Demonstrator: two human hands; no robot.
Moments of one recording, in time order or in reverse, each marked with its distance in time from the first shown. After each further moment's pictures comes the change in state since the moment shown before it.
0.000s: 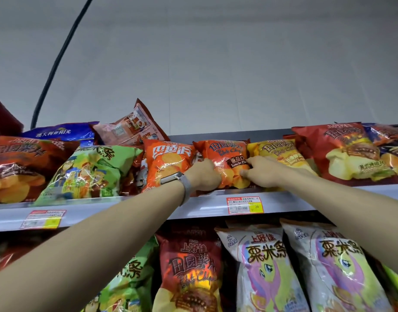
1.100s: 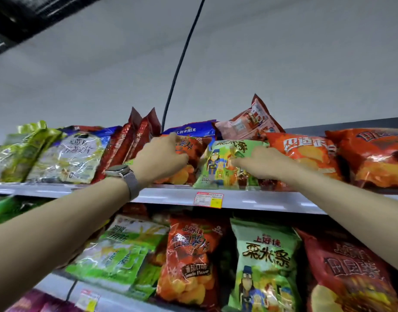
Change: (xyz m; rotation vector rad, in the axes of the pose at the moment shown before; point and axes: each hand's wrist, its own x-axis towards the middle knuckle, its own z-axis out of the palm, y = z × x) left_hand -0.198 -0.238 -0.222 0.366 0.491 -0.303; right_hand -0.026 -0.310 0.059 0.238 -0.109 -0.333
